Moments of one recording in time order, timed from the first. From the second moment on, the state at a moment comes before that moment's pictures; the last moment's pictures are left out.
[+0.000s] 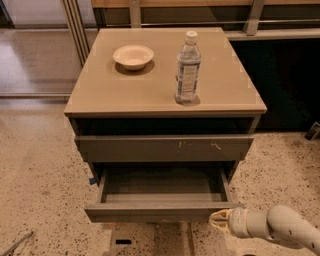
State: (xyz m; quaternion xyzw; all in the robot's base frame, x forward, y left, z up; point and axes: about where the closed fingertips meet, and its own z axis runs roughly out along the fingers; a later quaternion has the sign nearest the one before) arm 0.452 -0.212 0.402 -0.60 0.69 0.14 0.38
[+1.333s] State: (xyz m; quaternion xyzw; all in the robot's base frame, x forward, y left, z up) arm 0.488 -0.189 0.411 -0.60 0.65 0.06 0.47
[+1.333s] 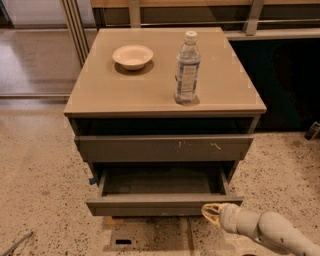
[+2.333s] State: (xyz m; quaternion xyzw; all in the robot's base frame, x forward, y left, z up) arm 0.544 -0.204 0.405 -0.55 0.65 -0.01 0.52
